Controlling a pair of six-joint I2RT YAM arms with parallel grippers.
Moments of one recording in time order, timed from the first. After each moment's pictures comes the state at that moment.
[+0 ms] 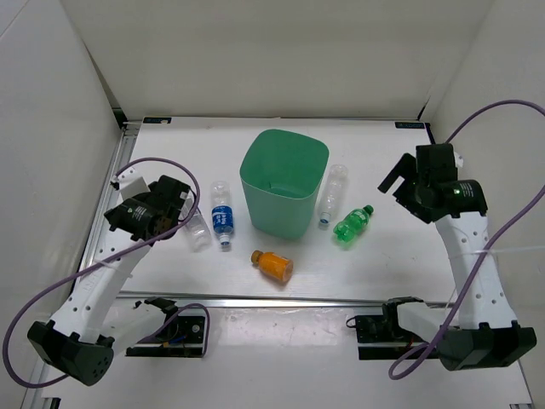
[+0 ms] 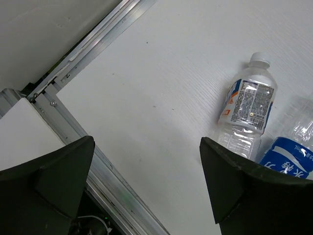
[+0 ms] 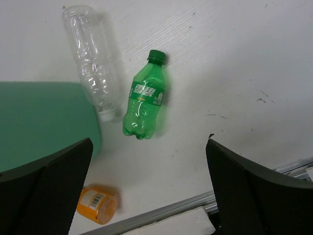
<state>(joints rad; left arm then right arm) -0.41 1.02 1.13 -1.27 -0.90 -0.96 0.12 1.12 1.34 -1.11 0.20 0.68</state>
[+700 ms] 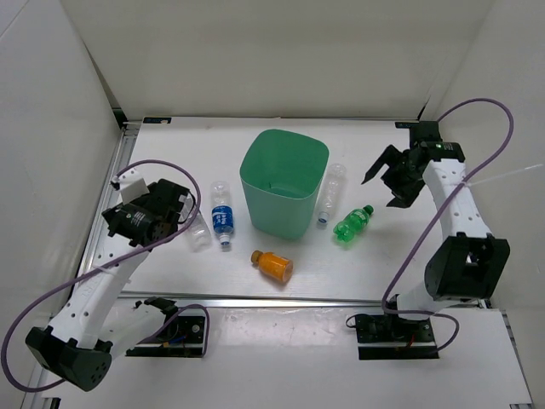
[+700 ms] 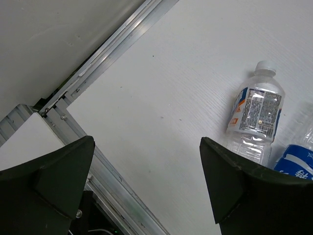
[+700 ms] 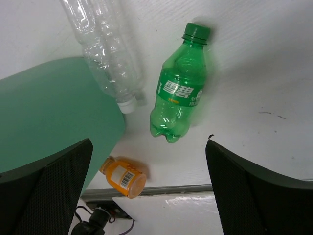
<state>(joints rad) -0.42 0.99 1.10 -1.23 -0.97 -0.88 -0.01 1.49 1.43 -1.08 -0.18 0.64</state>
